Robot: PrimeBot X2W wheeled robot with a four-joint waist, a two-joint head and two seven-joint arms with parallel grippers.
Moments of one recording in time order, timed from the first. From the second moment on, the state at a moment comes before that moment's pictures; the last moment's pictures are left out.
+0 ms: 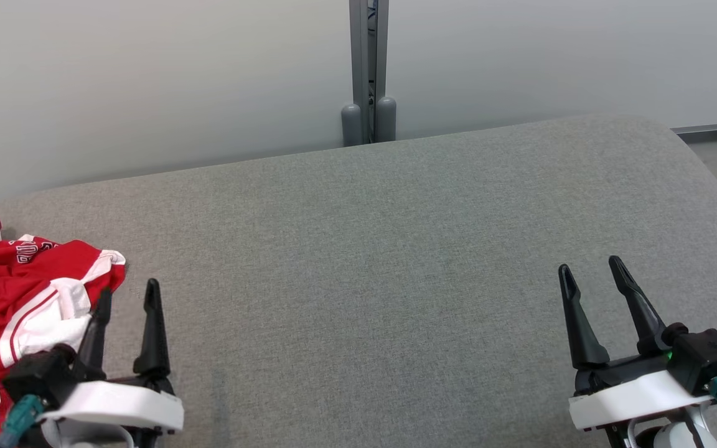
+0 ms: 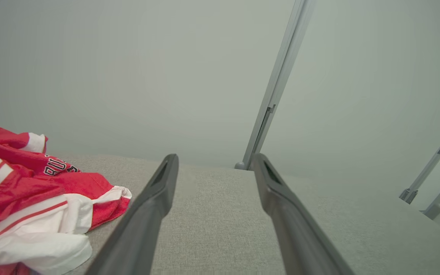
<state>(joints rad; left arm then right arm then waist) -0.07 0.22 -0.14 0.19 -0.56 0.06 -0.26 -0.07 -0.07 0.10 0.10 0.19 0.13 -0.26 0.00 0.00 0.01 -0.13</state>
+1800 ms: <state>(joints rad) -0.07 0.07 0.02 0.32 -0.31 -0.07 -0.26 -0.06 -0.06 0.11 0.11 0.19 0.13 -0.26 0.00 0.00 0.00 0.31</state>
